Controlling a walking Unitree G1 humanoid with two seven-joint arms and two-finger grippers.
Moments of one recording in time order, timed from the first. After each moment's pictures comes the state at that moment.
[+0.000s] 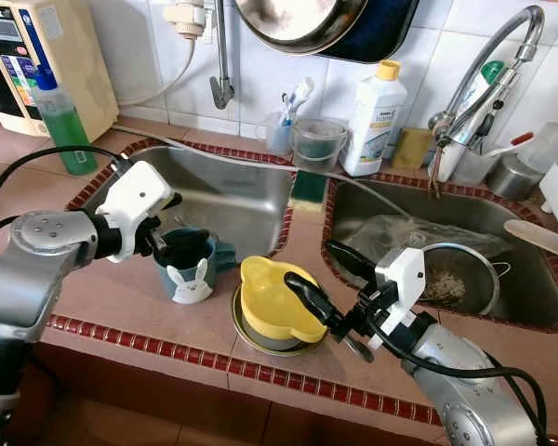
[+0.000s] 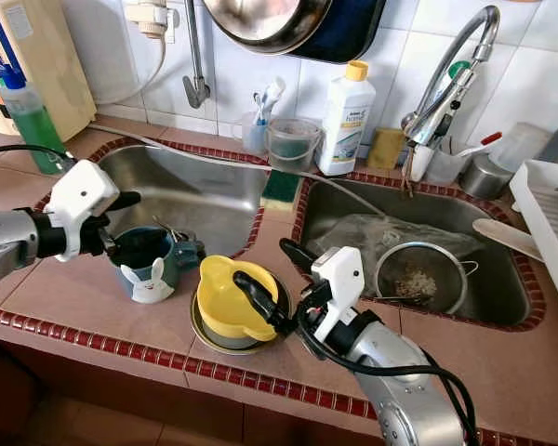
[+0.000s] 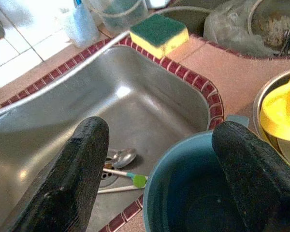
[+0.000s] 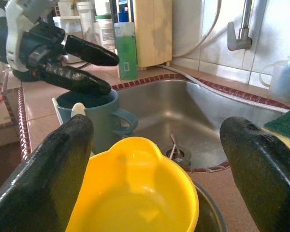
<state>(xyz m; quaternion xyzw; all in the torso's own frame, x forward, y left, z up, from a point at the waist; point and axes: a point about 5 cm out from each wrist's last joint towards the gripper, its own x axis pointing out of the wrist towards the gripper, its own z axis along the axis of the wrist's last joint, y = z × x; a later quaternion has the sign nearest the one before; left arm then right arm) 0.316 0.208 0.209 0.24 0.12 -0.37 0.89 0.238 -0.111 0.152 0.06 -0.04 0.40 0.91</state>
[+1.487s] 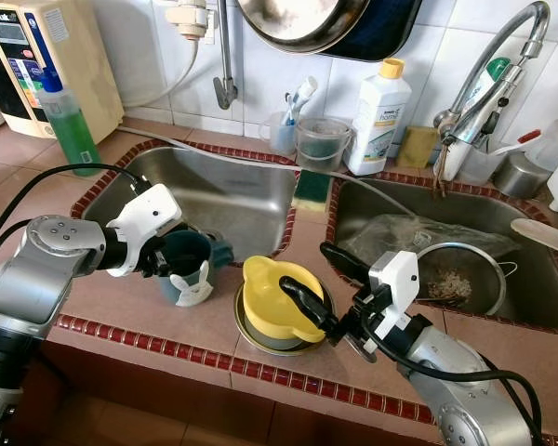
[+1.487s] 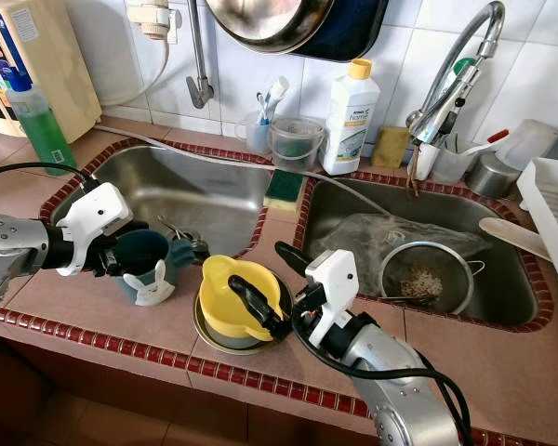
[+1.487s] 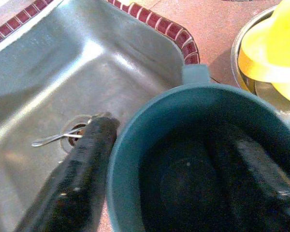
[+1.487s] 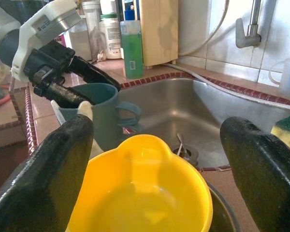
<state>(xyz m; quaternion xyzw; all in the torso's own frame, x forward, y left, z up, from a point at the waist) 0.315 0.208 0.191 0.25 0.21 -0.41 0.85 0.236 -0.107 0.149 0.06 -0.04 0.40 0.91</state>
